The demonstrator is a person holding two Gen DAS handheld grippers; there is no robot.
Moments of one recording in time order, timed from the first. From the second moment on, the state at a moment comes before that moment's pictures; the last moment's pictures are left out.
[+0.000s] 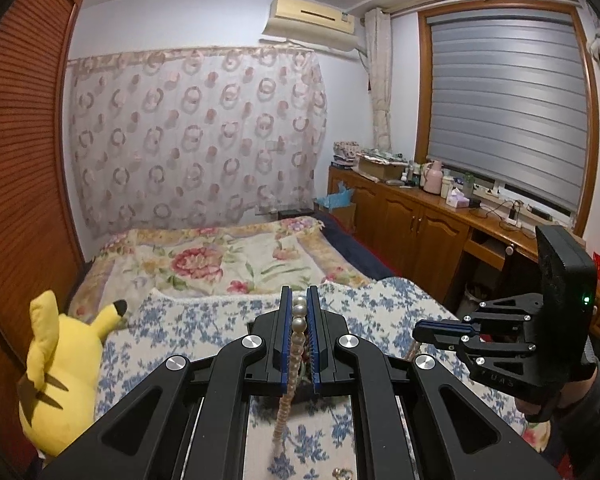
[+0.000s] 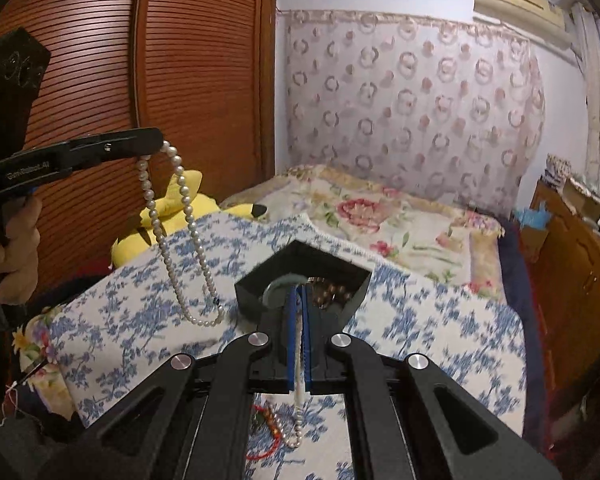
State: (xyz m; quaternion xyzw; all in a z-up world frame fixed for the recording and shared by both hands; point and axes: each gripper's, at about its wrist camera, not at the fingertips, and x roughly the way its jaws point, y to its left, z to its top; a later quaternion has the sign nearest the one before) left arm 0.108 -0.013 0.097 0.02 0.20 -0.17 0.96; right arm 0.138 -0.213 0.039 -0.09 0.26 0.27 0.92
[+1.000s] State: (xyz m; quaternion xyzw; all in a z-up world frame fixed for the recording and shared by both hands) left arm 0.188 -0.019 0.086 0.01 0.24 -0.16 0.96; right arm 0.178 -0.206 -0.045 -0.09 0.36 0.27 0.89
